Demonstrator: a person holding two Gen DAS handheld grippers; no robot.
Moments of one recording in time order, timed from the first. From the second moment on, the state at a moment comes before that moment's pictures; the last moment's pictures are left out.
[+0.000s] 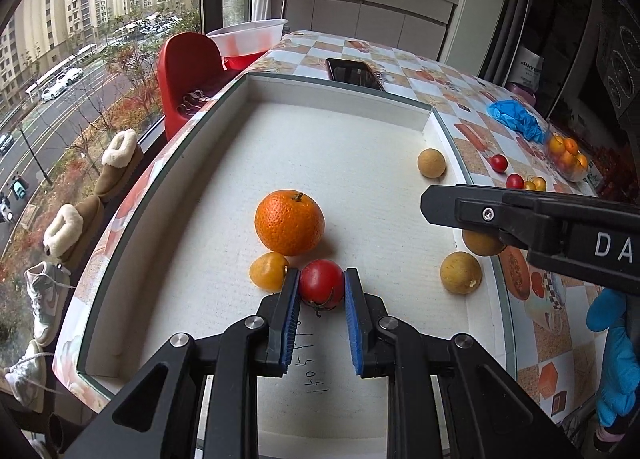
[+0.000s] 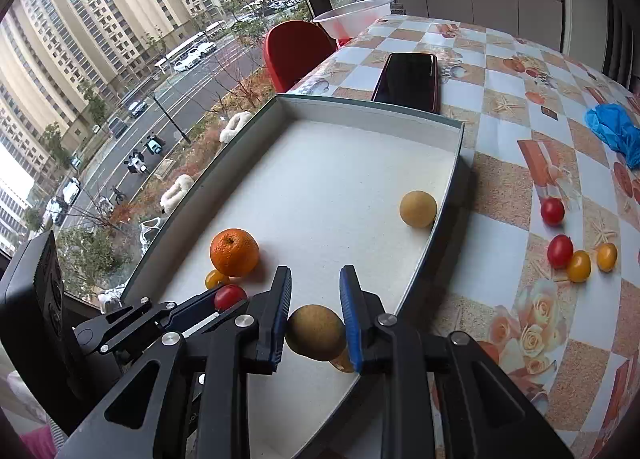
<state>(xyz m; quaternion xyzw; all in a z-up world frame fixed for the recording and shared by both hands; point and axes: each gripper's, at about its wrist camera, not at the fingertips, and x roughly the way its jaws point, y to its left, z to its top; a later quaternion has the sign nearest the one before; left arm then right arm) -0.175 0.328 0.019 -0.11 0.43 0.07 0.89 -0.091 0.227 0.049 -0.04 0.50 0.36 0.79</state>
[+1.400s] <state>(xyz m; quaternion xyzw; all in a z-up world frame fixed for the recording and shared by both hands) -0.150 0.177 0.060 0.00 0.40 -0.04 0.92 -0.051 -0.061 0.020 -0.02 0.50 -0.01 0.87</state>
